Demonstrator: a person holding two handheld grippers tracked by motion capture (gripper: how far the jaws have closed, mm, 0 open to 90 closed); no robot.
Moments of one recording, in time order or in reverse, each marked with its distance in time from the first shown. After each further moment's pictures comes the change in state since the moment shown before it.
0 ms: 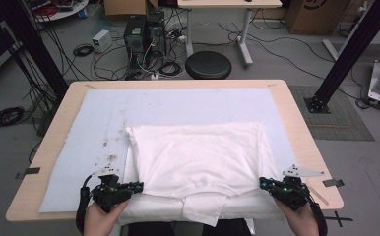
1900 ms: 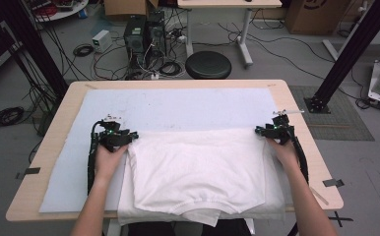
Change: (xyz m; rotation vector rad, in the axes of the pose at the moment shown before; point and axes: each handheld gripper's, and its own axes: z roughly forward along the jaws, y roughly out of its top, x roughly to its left) left arm 0.110 0.111 0.069 -0.056 0.309 0.068; right arm -0.127 0.118 0.111 0.036 -0.238 0.057
